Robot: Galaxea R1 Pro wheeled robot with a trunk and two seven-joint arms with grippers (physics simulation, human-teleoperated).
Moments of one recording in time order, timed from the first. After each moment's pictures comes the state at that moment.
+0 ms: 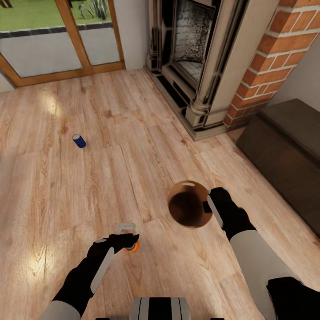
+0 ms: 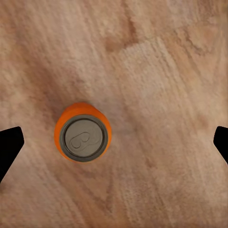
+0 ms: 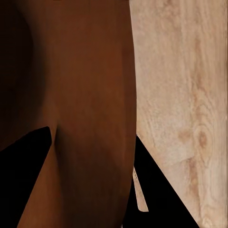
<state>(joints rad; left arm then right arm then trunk) -0.48 -0.03 -0.17 -1.06 0.24 0.57 0.04 -0.92 0.02 0.11 -0.85 0.02 1.05 -0.22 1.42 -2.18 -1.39</state>
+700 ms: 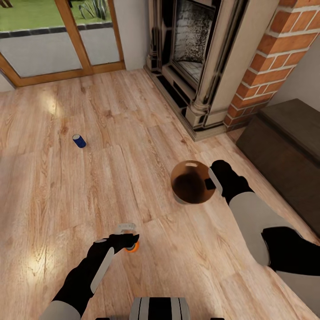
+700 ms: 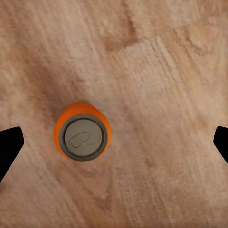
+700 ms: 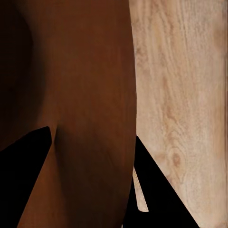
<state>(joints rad) -0.48 -0.03 -0.17 -1.06 0.25 0.57 0.04 -1.23 0.01 0.10 -0.56 0.03 1.05 -0.22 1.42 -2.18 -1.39</state>
